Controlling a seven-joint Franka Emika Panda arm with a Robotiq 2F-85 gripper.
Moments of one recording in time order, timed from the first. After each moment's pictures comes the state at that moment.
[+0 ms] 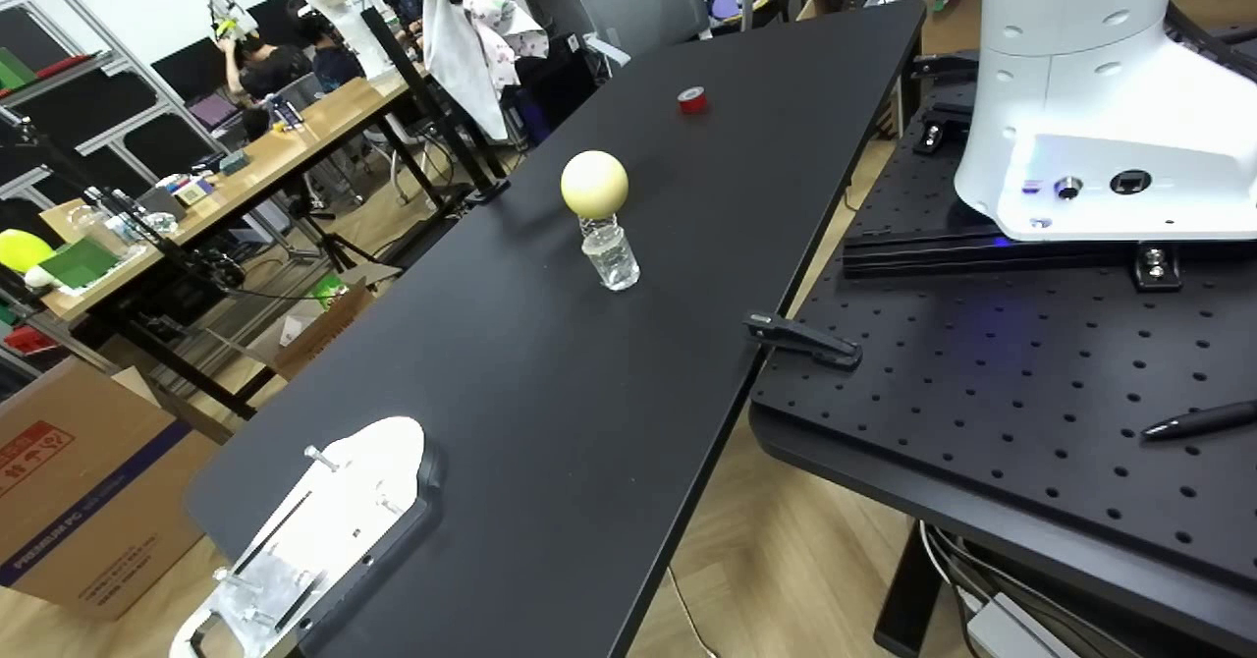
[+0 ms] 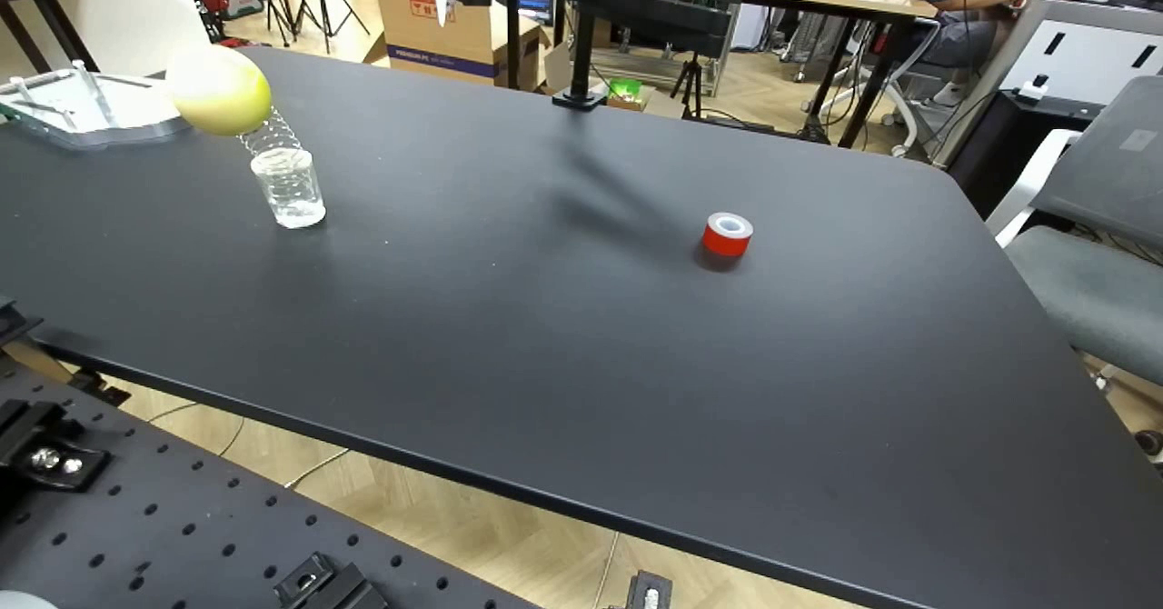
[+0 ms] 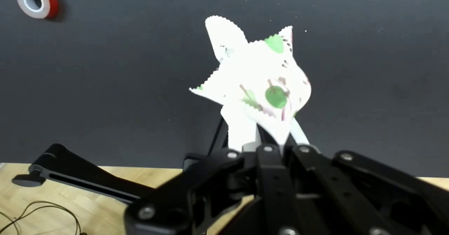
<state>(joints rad) 0.06 0.07 0.07 -1.91 0.02 2.09 -0.02</state>
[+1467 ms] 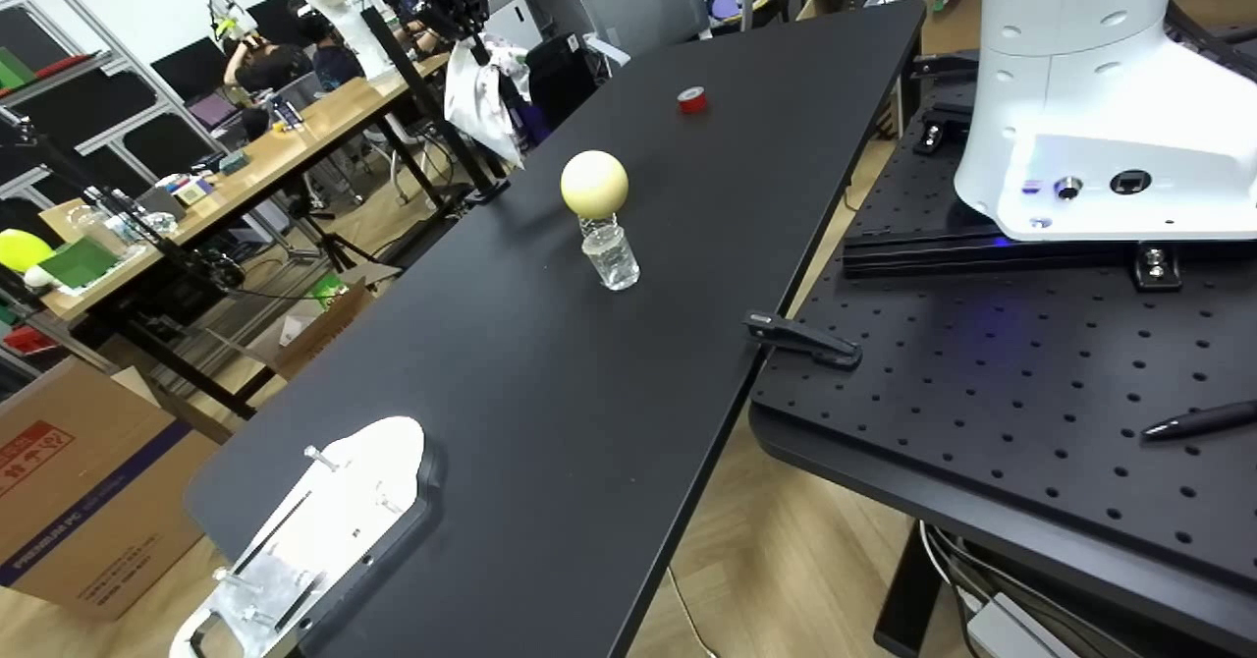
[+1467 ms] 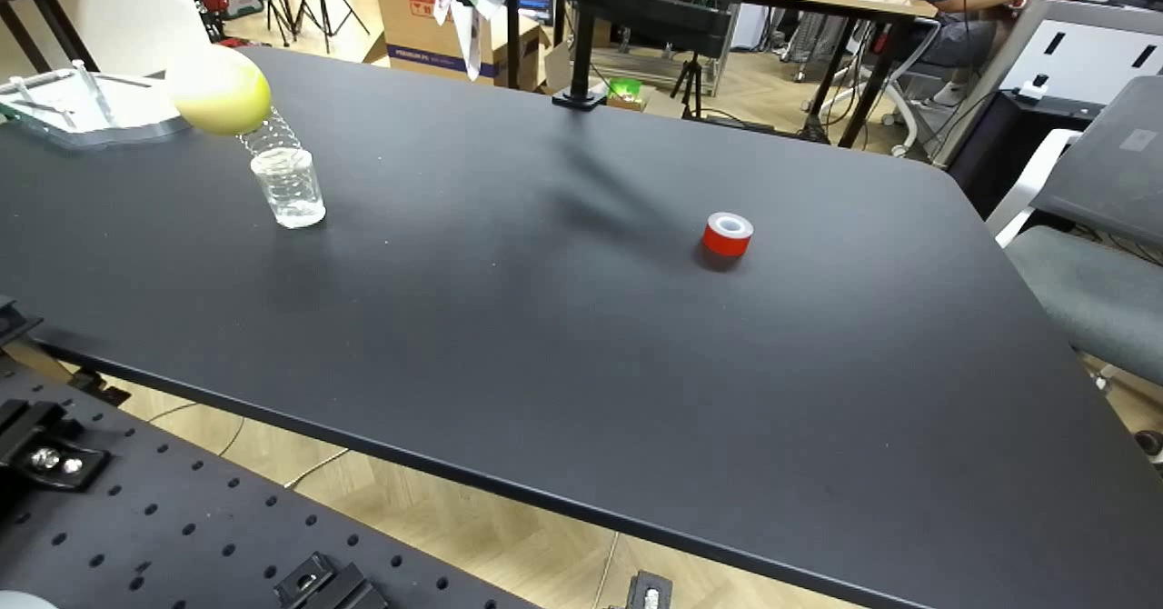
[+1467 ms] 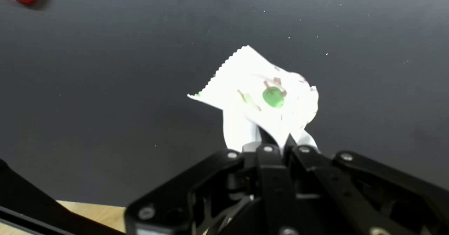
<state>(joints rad) 0.04 0.38 0.06 -1.64 0.03 1.96 -0.18</state>
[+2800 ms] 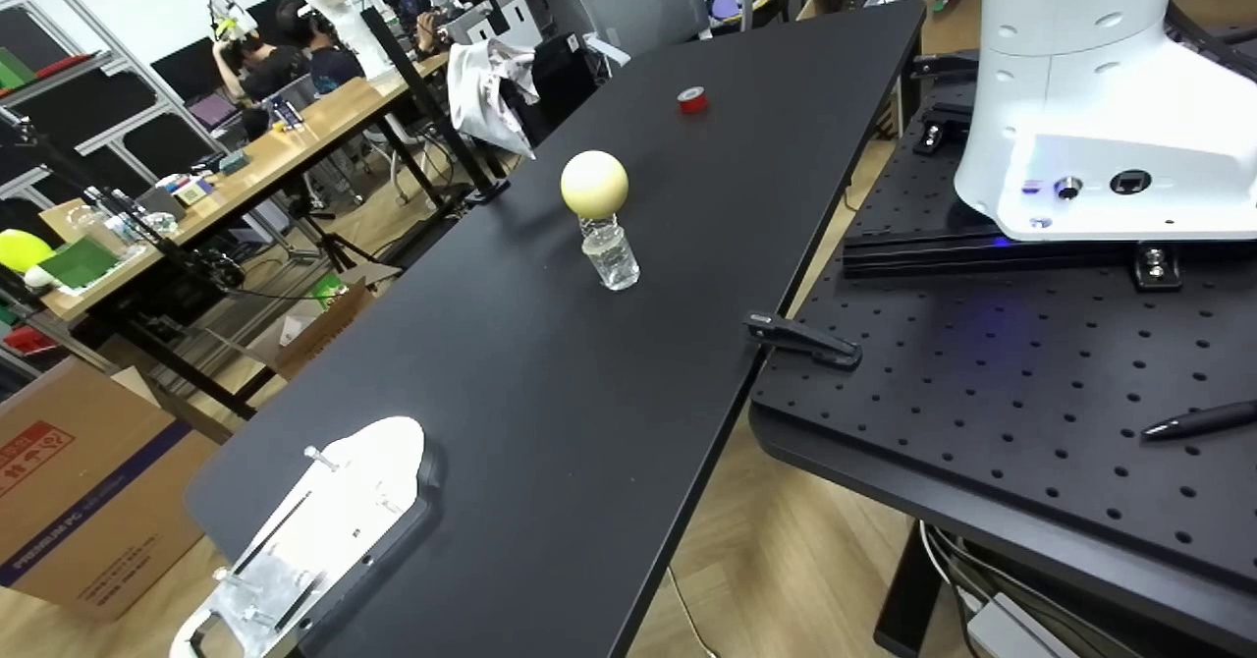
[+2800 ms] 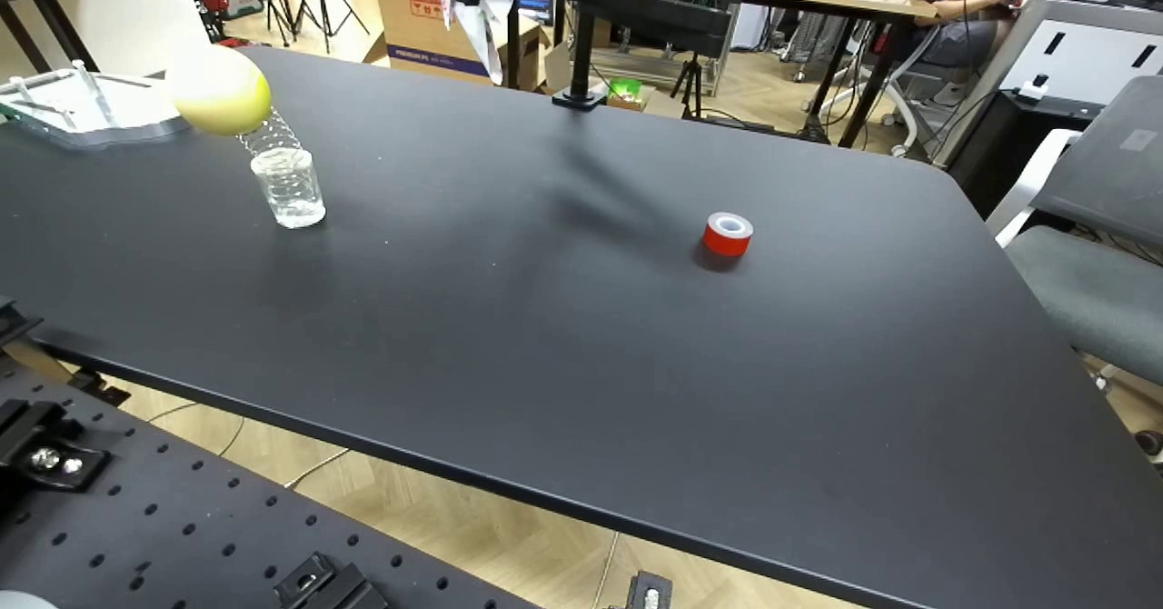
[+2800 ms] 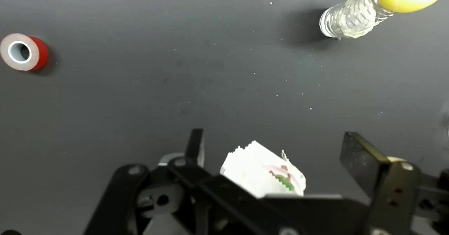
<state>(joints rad) -0.01 0.16 0.05 -1.90 0.08 1.94 -0.26</state>
